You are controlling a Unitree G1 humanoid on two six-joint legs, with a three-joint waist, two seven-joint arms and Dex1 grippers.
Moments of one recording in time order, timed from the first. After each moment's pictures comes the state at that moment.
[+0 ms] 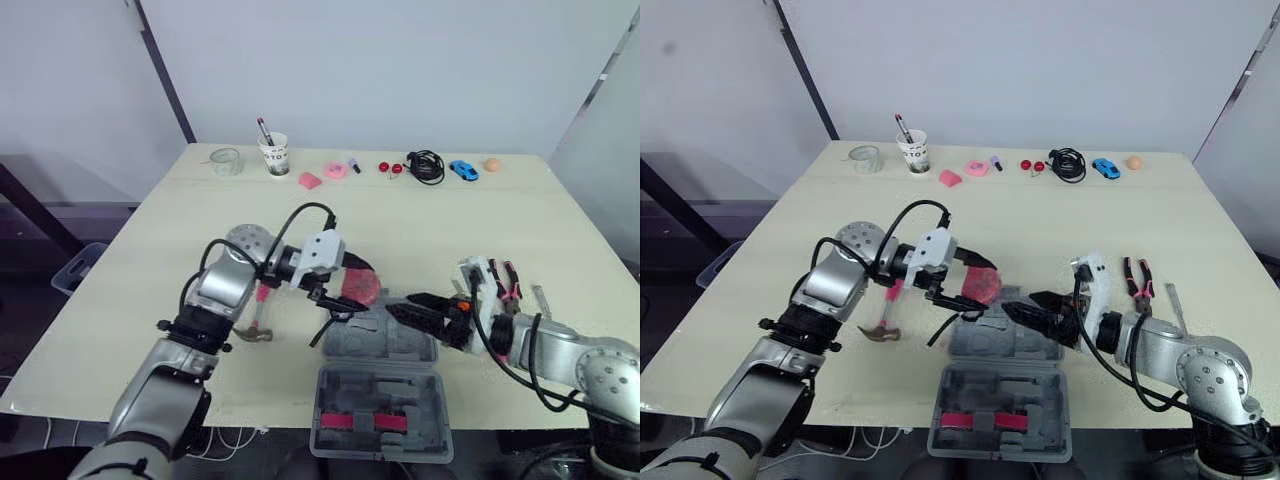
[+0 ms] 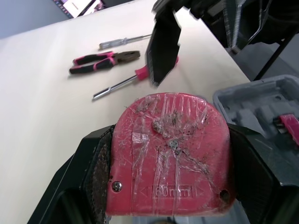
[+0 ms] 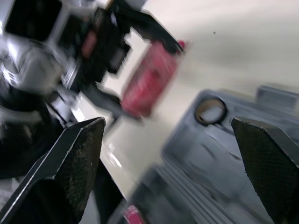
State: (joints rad) left arm -0.79 0.48 -0.29 0.28 -0.16 0.04 -1.44; right arm -0.26 -0.42 -0.13 -0.42 1.38 1.14 0.07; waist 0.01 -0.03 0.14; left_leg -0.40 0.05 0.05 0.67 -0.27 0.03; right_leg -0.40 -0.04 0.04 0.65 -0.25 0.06
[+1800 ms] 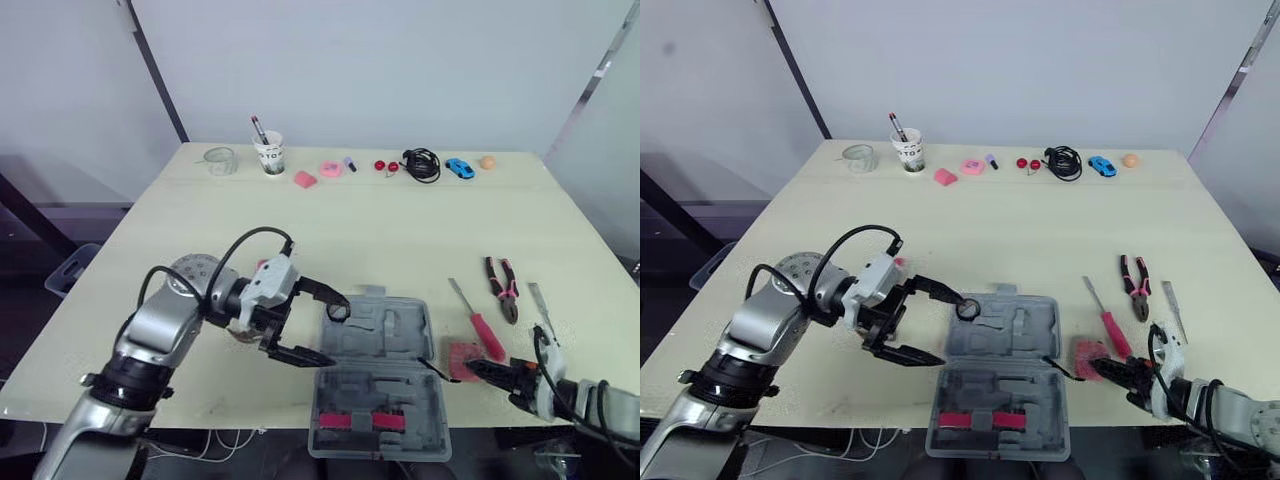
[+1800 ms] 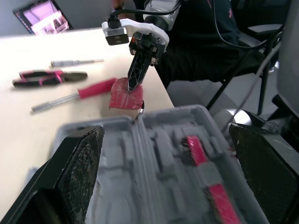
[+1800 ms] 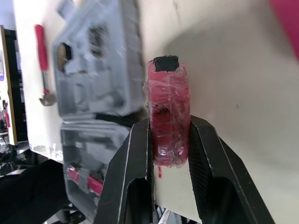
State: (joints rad) left arm -0.44 0.77 -0.16 -0.16 -0.47 0.28 -1.51; right arm 0.13 -0.70 -0.21 -0.10 1.55 1.07 0.06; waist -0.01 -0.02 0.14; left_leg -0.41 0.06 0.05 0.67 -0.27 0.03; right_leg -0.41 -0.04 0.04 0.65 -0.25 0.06
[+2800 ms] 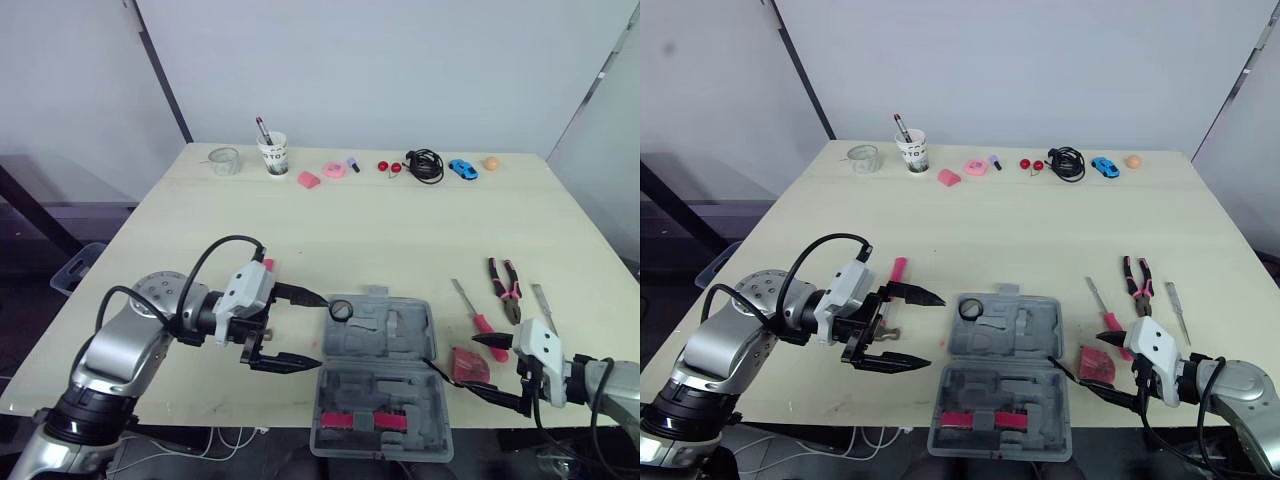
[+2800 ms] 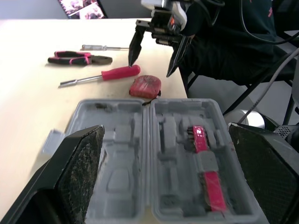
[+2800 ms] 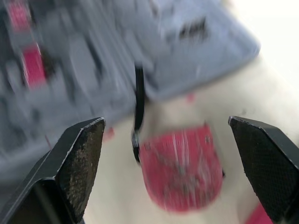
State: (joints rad) left arm -0.26 0.87 0.00 -0.28 -0.55 0.33 -1.42; right arm 0.15 -0.87 0.03 -0.16 0.32 0.12 0.98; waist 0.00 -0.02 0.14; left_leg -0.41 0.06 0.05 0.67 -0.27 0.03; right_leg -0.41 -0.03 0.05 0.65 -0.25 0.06
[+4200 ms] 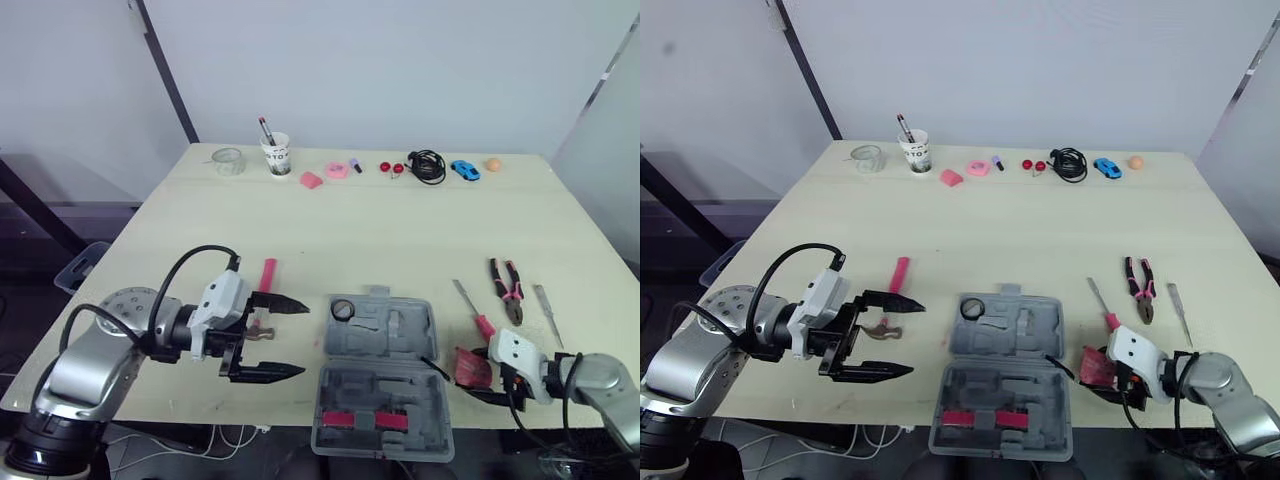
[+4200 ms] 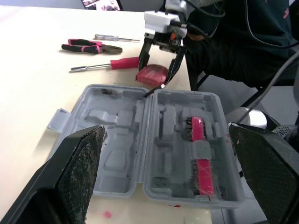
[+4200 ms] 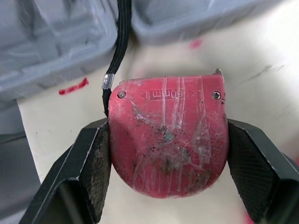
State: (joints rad) left arm -0.15 0.90 0.07 -0.32 -0.58 0.33 -1.37; right arm -0.03 -0.86 0.12 -0.11 0.16 0.24 1.02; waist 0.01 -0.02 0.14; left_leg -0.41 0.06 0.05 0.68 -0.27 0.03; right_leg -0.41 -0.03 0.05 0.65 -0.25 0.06
